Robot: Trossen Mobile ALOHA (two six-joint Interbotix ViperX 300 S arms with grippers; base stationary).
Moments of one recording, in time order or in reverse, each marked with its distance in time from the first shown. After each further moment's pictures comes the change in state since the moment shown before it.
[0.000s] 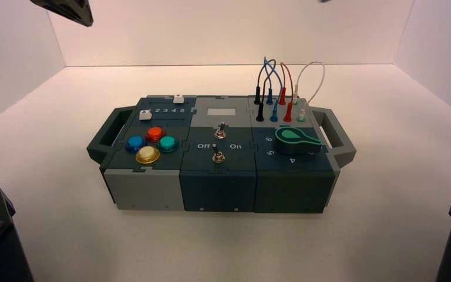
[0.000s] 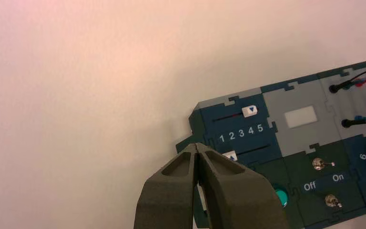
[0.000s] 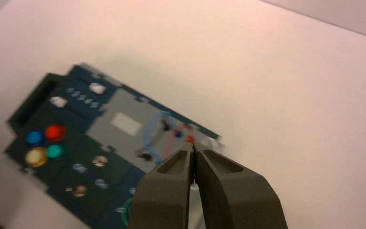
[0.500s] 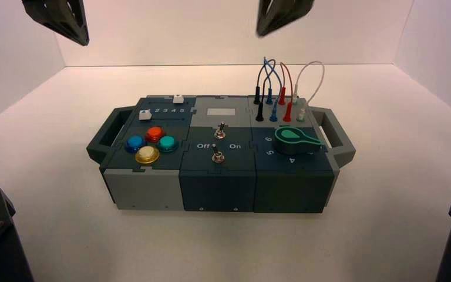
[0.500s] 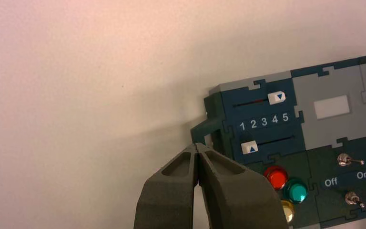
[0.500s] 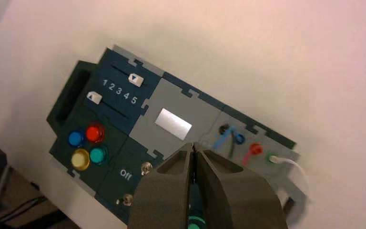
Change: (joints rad) left arm 0.057 0.101 -0.026 0.002 0.051 0.008; right arm 0.083 0.357 -0.176 0.183 0.031 -0.002
